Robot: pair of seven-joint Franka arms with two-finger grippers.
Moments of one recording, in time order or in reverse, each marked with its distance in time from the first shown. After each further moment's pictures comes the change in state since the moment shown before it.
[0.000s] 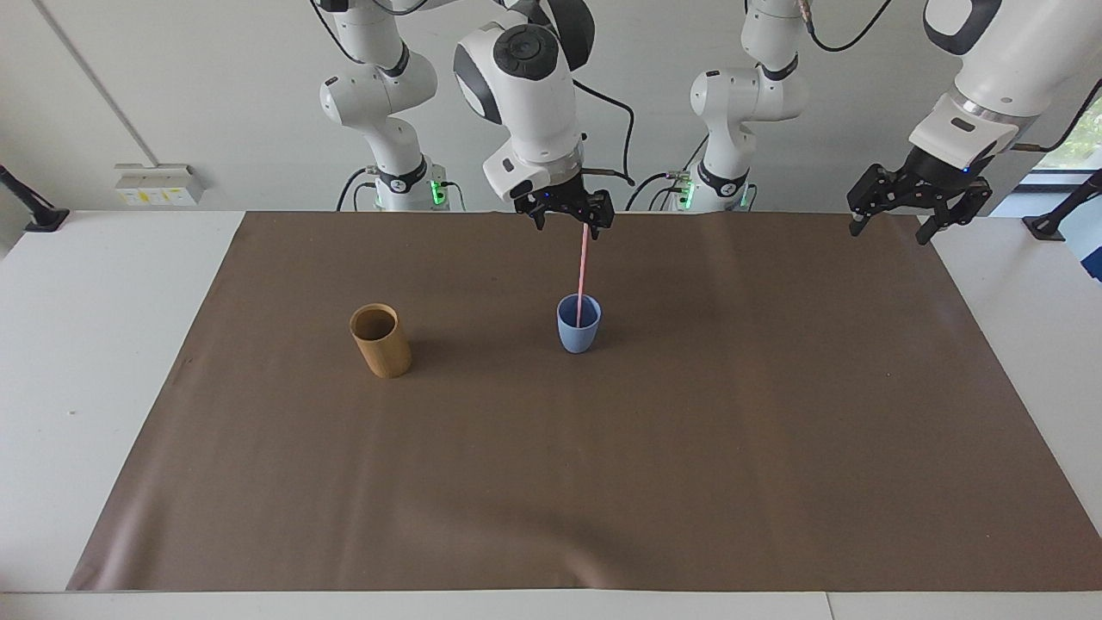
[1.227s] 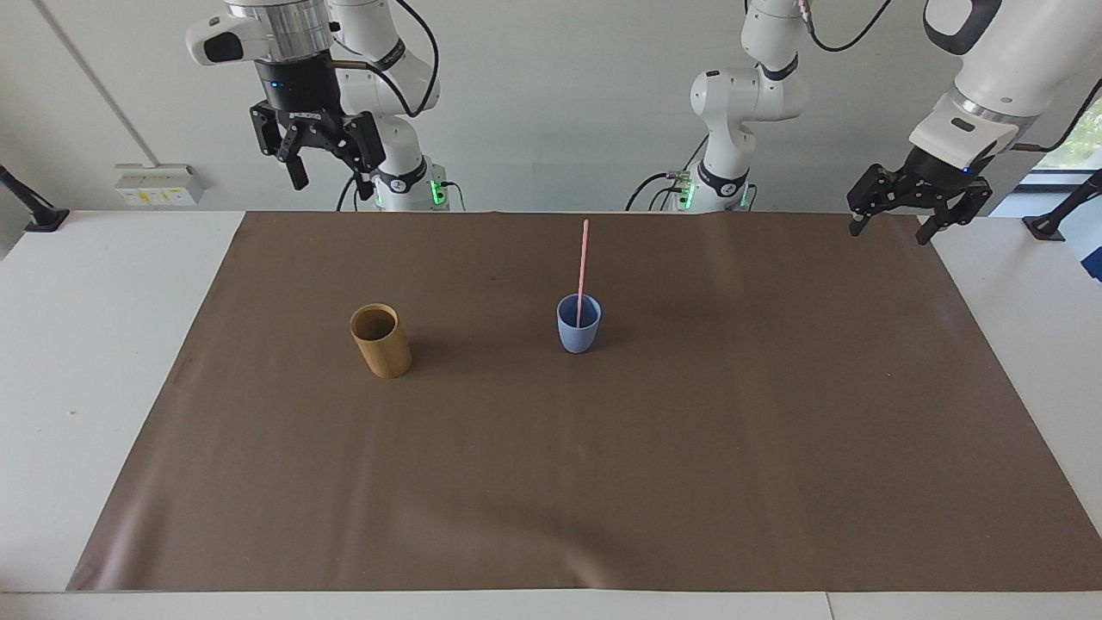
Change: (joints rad) left arm 0.000 0.000 0.000 0.000 0.000 0.000 0.000; right arm -0.345 -0.169 -0.016 0.085 -0.074 -0.117 -0.255
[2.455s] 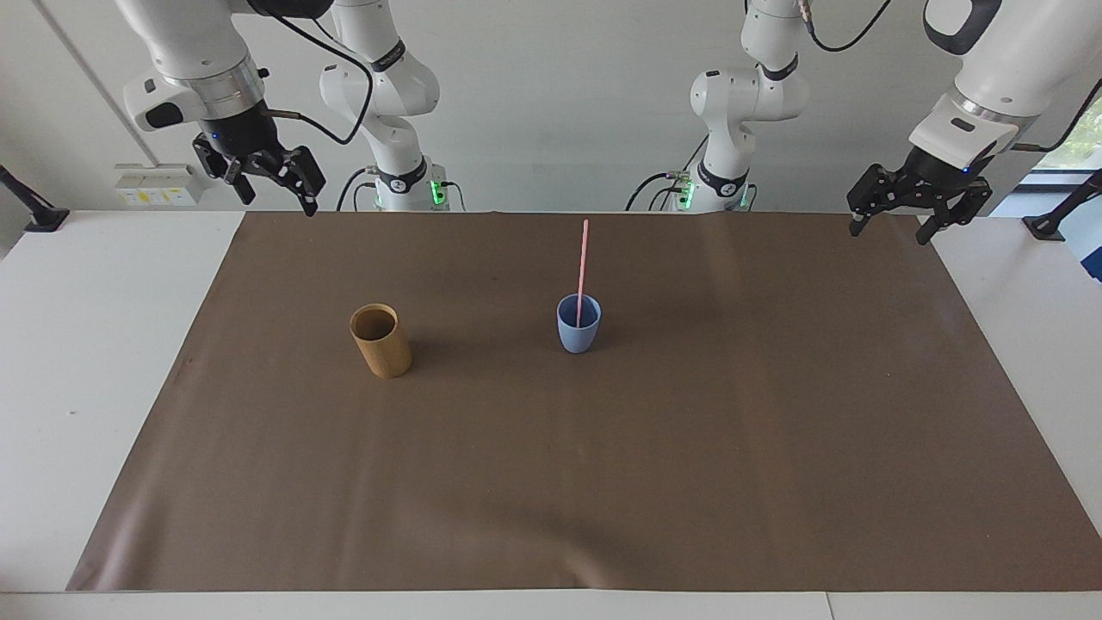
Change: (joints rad) left arm 0.000 0.000 0.000 0.000 0.000 0.000 0.000; right arm -0.105 0.026 -0.017 -0.080 0.002 -0.097 -0.218
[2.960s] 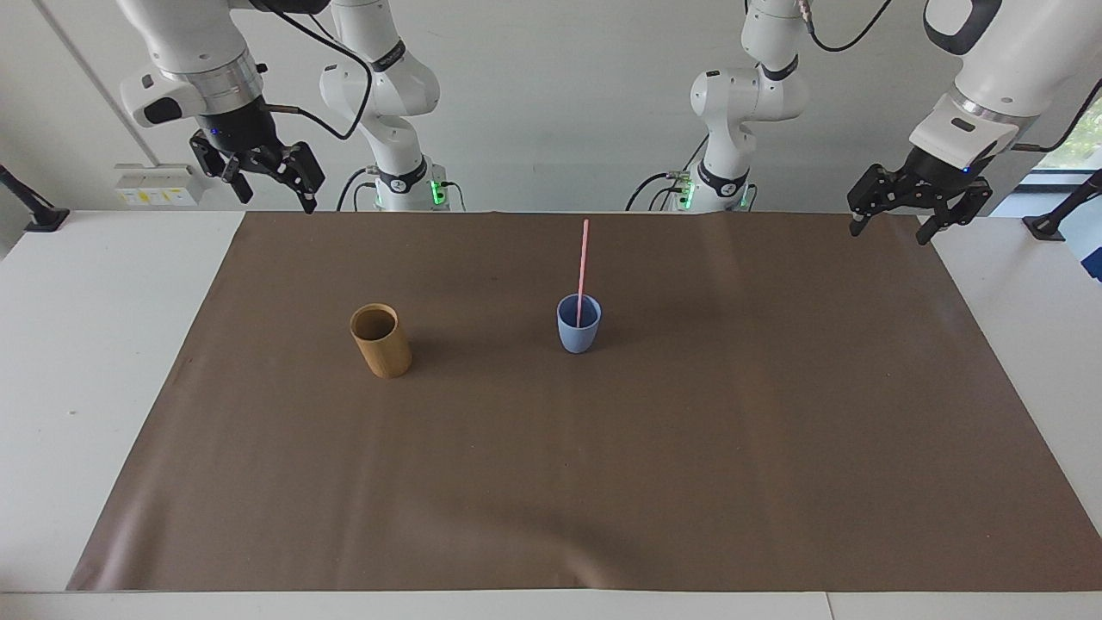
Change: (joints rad) left arm 0.000 0.000 0.000 0.000 0.000 0.000 0.000; right arm 0.076 0.008 -0.120 0.008 0.004 -0.001 -0.023
